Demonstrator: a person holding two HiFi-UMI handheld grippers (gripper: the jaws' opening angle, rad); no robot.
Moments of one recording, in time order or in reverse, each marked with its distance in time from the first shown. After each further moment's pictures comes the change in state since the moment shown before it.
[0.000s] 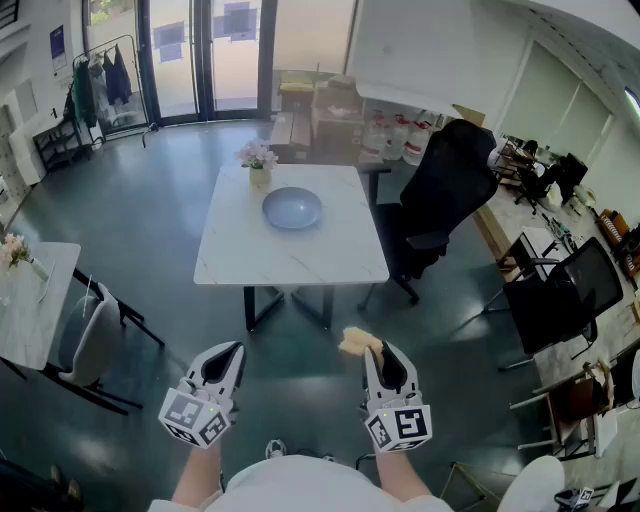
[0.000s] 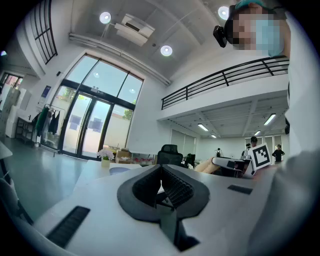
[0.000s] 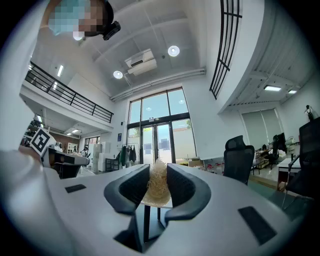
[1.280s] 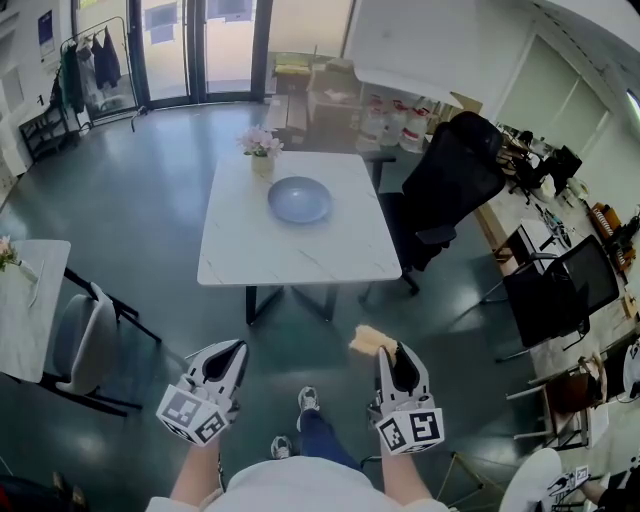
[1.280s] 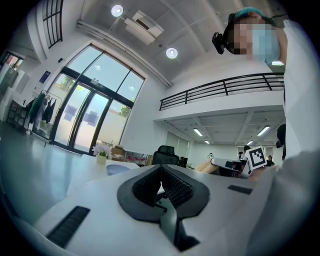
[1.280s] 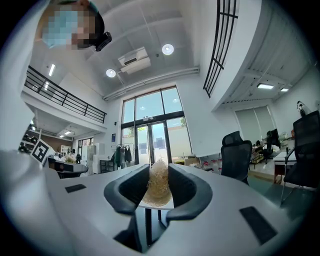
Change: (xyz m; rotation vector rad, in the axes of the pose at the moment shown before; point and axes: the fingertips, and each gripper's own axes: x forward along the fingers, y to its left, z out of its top) left arm 0.007 0.073 -0.012 -0.079 -0.011 -0.101; right arm 0.040 0.025 -0.015 0.053 0.006 -0.075
